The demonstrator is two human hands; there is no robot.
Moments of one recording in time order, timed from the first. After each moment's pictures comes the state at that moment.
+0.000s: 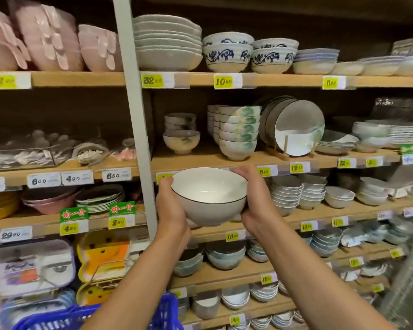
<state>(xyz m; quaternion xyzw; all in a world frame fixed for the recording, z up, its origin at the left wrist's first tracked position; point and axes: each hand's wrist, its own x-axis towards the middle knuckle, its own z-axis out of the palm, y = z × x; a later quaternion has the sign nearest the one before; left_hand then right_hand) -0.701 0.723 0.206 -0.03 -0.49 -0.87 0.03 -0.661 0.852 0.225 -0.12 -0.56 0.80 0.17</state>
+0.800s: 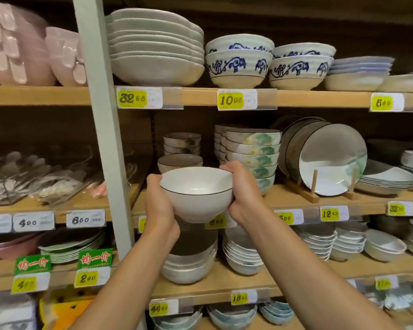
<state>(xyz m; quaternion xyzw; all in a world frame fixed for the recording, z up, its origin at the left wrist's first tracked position) -0.849 0.775 0.244 0.00 -0.50 -0.86 0.06 -0.822 0.897 0.278 -0.14 -0.54 0.82 0.13</state>
